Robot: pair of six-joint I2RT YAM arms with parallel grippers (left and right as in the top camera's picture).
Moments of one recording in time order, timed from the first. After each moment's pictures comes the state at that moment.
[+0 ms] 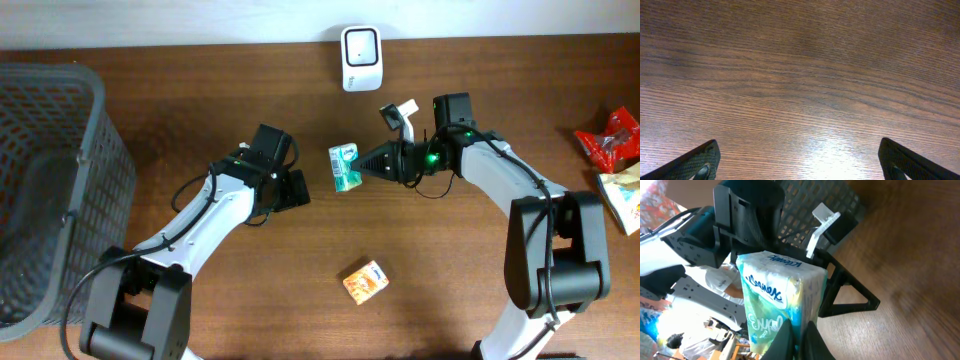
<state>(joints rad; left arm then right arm) -0.39 1.73 1.14 -0.69 0.00 -0.63 0.10 1.93 1.22 -0.41 -1.52 -0.15</state>
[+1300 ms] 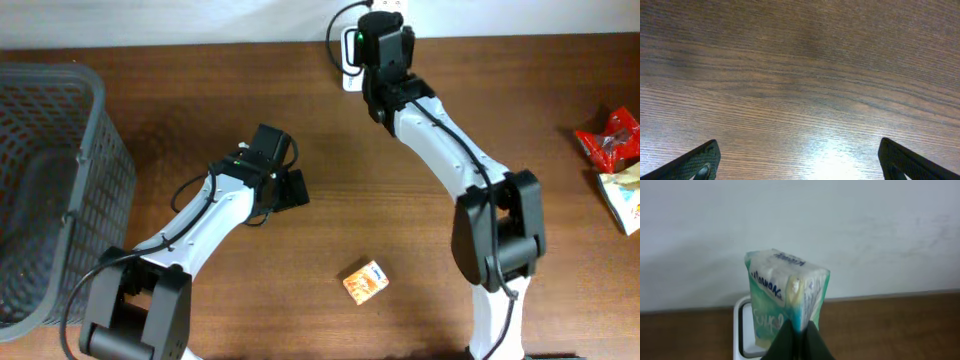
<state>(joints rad) -0.39 1.73 1.14 -0.70 -0.01 -0.63 0.36 2.16 1.79 0.00 0.50 0.09</state>
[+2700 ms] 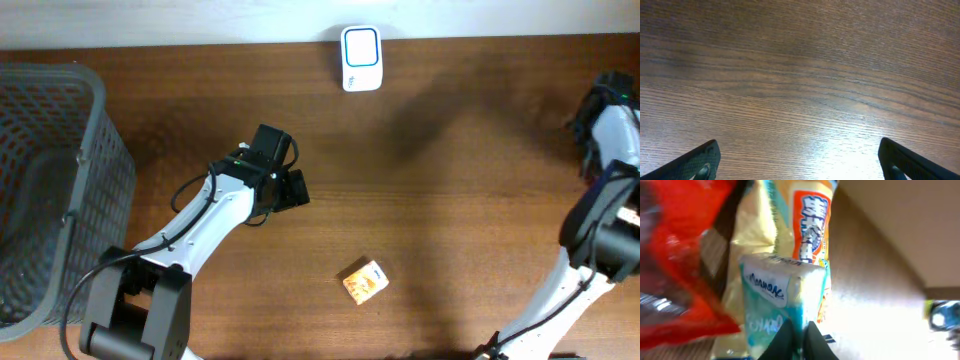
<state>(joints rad) -0.39 1.73 1.14 -0.69 -0.01 -0.63 -0.50 2.26 1.80 -0.91 0.76 0.42</state>
